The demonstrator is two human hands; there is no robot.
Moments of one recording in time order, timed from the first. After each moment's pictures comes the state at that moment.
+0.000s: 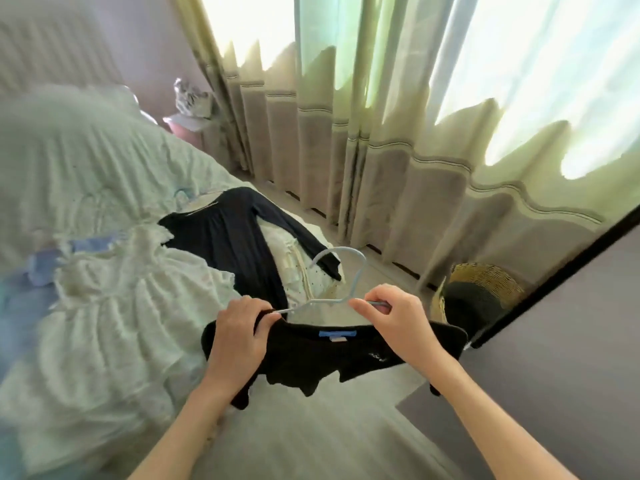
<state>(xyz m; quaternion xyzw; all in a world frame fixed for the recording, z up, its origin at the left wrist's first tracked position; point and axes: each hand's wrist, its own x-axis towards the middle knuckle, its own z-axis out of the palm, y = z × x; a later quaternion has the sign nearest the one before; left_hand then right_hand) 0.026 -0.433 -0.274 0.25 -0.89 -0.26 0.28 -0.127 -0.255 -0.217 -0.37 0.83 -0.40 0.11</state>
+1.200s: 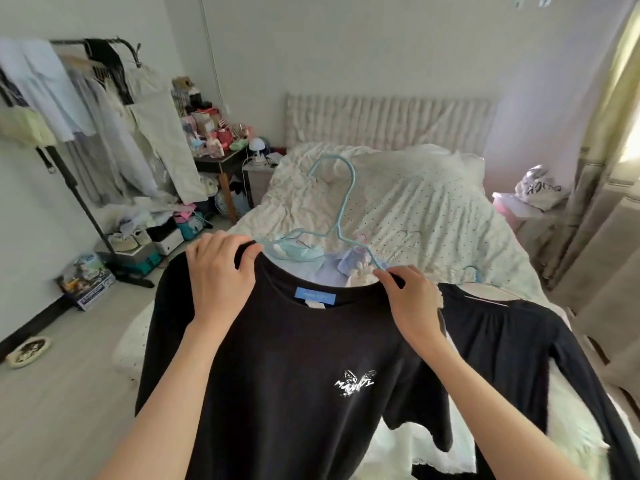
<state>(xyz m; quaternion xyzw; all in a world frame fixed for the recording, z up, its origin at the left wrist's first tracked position) 0.310 -0.610 -0.156 0.64 -0.61 0.24 0.41 0.056 -0.636 -0.177 -0.64 0.59 -0.44 0.21</state>
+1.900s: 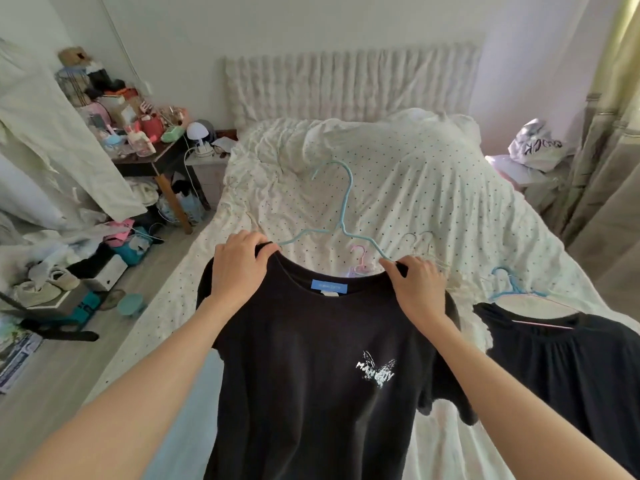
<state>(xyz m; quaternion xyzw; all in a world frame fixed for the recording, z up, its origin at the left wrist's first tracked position) 0.386 -1.008 -0.229 0.65 -0.71 0.02 0.29 0.118 -0.980 -0.265 -0.60 0.71 -0.34 0.11</state>
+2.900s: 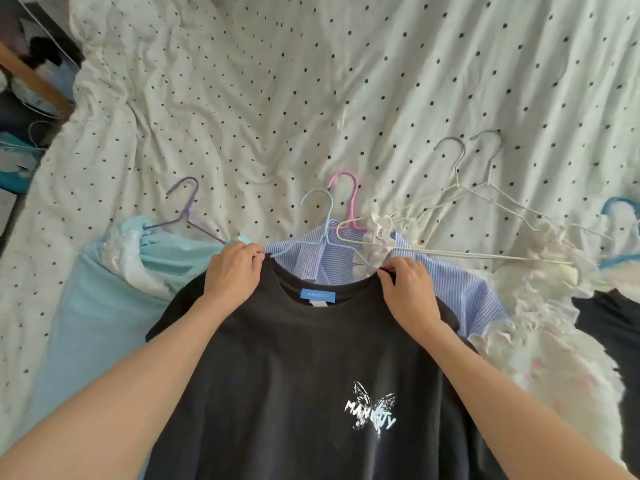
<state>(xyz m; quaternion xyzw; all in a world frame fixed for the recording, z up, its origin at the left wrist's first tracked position) 0.329 -1.283 -0.577 0.67 -0.73 -0.13 -0.03 0.068 -1.217 -0.595 -0.58 0.76 -0.17 0.26</state>
